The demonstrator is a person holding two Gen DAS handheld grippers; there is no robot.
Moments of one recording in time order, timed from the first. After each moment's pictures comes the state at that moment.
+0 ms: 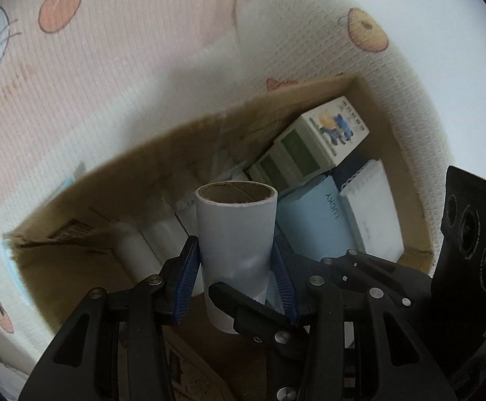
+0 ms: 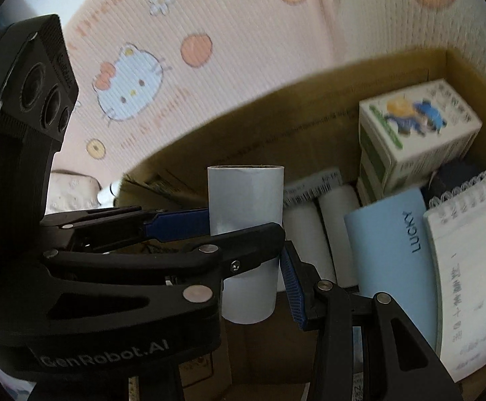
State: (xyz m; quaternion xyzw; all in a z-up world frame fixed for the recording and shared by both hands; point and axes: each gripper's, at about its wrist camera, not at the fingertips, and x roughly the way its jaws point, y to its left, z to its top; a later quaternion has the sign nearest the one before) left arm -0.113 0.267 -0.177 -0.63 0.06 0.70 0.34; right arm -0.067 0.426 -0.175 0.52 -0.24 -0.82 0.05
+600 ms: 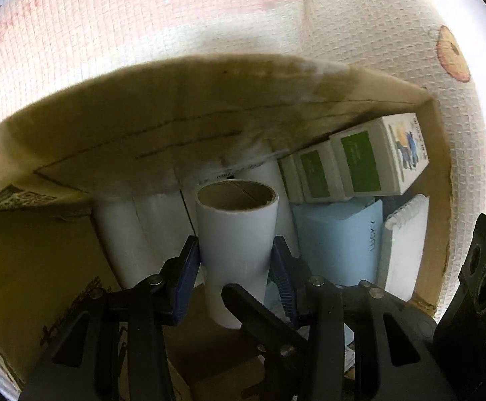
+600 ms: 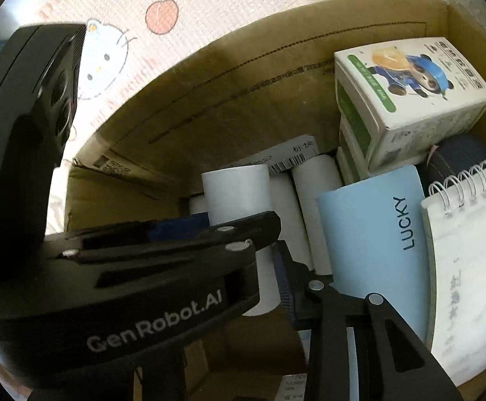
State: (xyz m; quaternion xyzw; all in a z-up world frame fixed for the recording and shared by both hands) left arm -0.127 0.263 -0.225 -0.70 -0.01 0.67 0.24; right arm -0.083 0.437 -0.205 0.59 -0.22 -0.77 0.03
